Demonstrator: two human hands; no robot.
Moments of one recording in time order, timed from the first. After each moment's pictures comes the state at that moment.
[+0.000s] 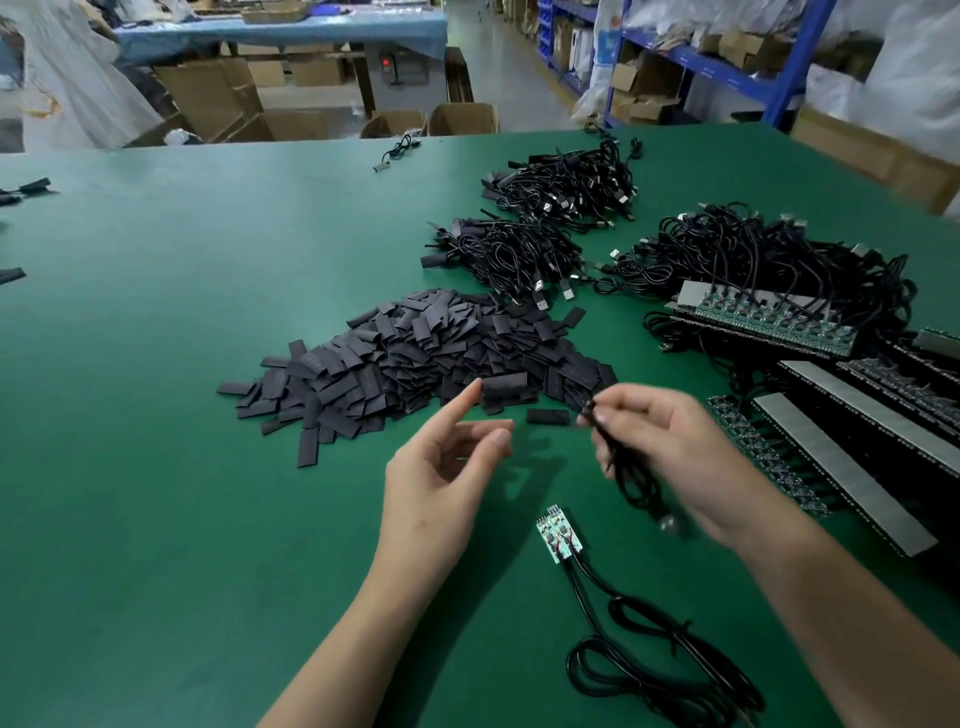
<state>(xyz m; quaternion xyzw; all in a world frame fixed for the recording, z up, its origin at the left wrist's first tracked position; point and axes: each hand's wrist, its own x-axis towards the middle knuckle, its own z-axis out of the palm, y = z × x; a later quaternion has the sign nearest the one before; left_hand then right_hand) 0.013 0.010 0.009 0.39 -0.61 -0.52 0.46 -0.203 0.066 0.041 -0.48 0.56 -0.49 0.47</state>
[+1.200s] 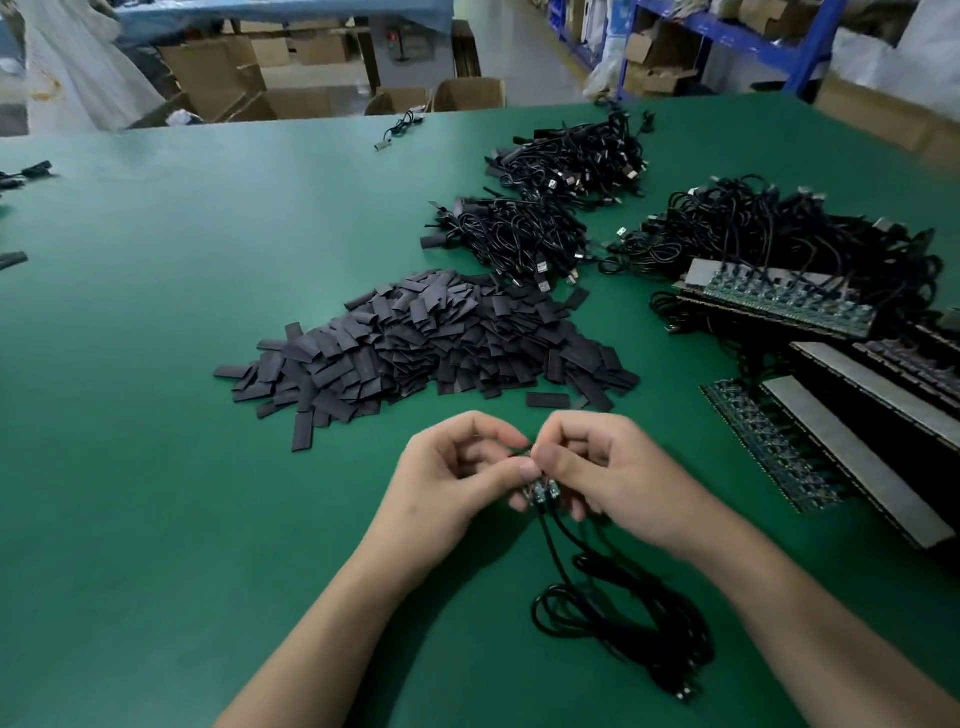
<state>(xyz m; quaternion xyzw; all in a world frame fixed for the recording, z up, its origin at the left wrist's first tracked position) 0.017 0.010 0.015 0.31 -0.62 -0.63 0.35 -0.169 0.066 0.024 -0.59 0.50 -0.42 0.47</state>
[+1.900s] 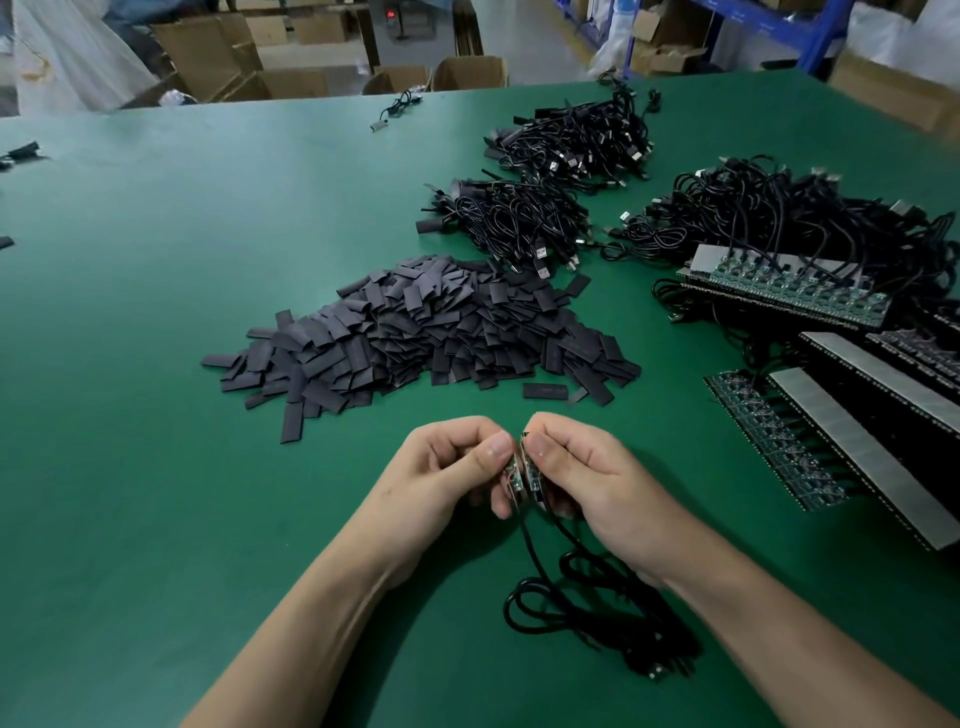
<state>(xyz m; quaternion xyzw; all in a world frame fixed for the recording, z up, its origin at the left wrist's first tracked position) 0.020 0.008 0.018 0.29 -0.62 -0.67 0.28 -0.156 0.070 0.006 -0.56 0.48 -0.45 0.50</state>
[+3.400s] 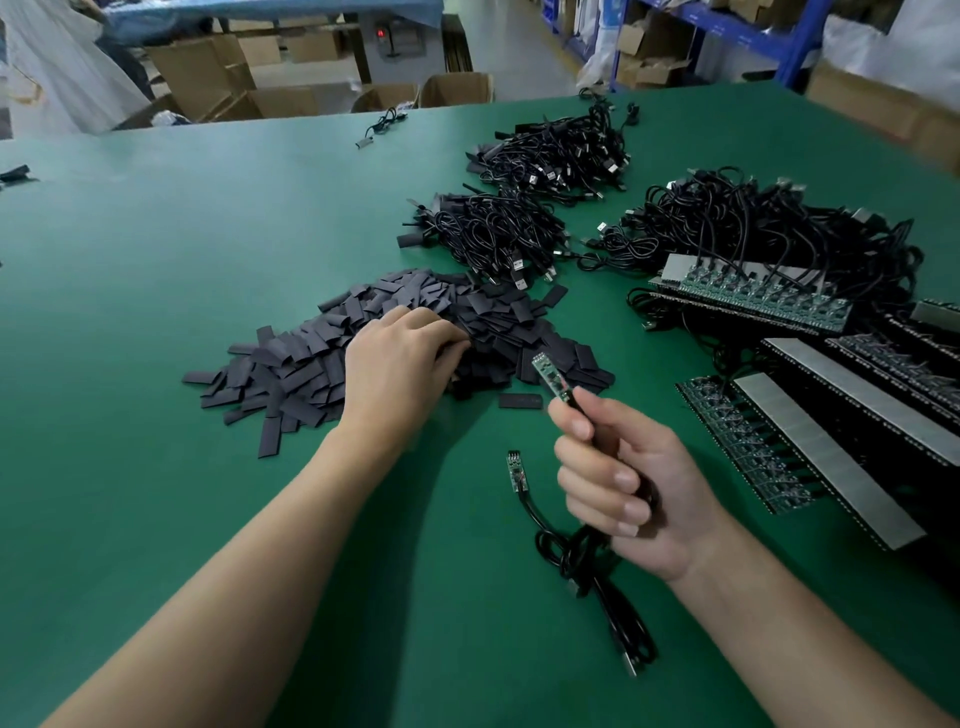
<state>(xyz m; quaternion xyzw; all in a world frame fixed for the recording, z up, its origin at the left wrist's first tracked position) -0.018 -0.094 0.016 0.41 -0.86 0.05 0.32 -0.188 0.075 0.029 -0.22 0.21 -0.55 0.78</state>
